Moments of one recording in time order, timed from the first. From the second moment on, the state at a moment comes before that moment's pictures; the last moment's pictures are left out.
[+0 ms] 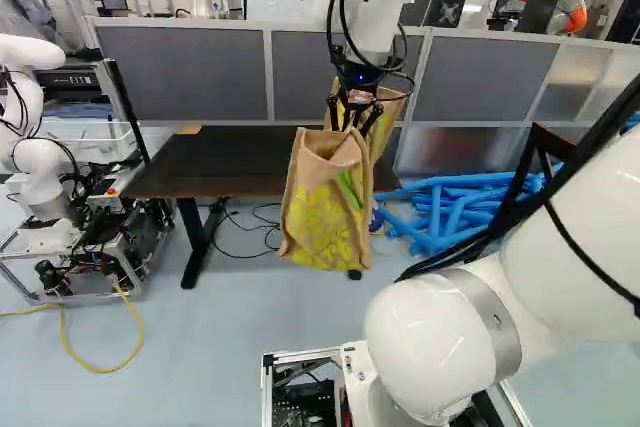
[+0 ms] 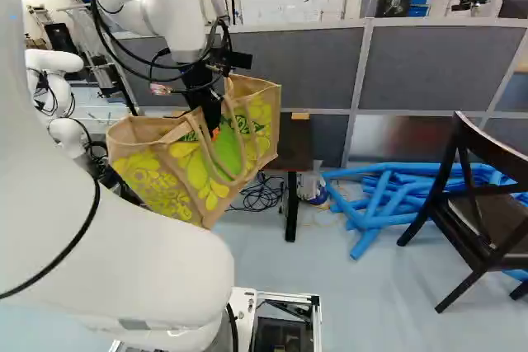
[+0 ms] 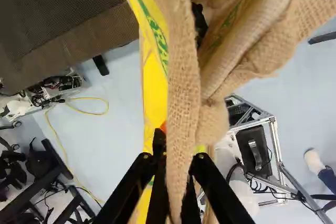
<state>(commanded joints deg) 7.2 14.0 -50.4 2.8 -57.4 27.7</state>
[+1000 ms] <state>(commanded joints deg) 7.2 14.0 -50.4 2.8 -57.4 27.7</state>
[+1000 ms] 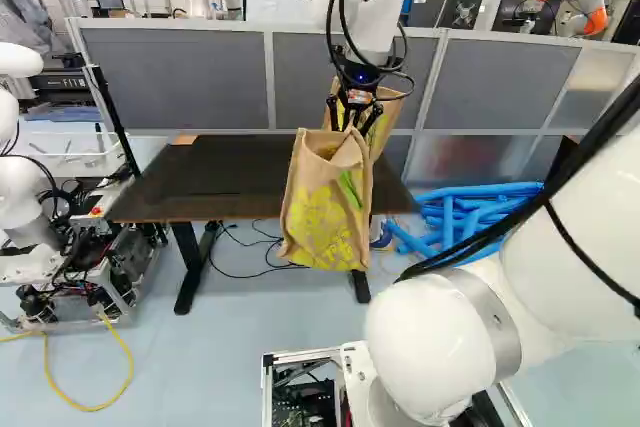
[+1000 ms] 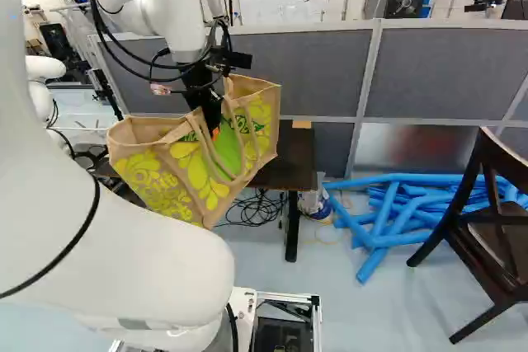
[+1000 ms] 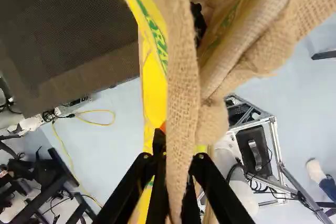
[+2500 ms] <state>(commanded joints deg) 6.1 7.3 -56.3 2.8 -57.1 27.7</state>
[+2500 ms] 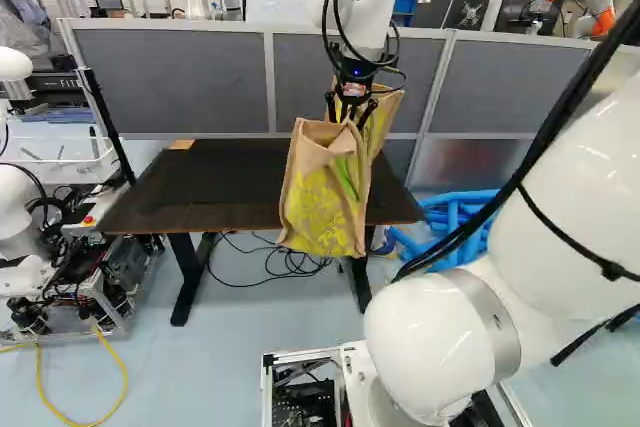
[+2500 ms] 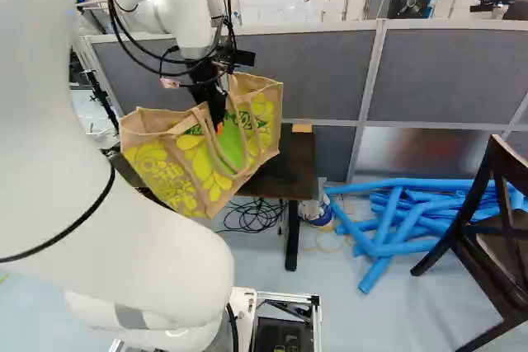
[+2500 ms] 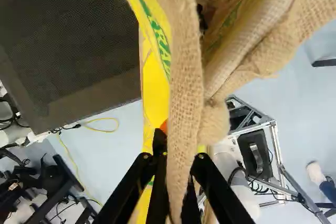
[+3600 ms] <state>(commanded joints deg) 4.8 -7.2 -68.4 1.6 -53.5 27.7</state>
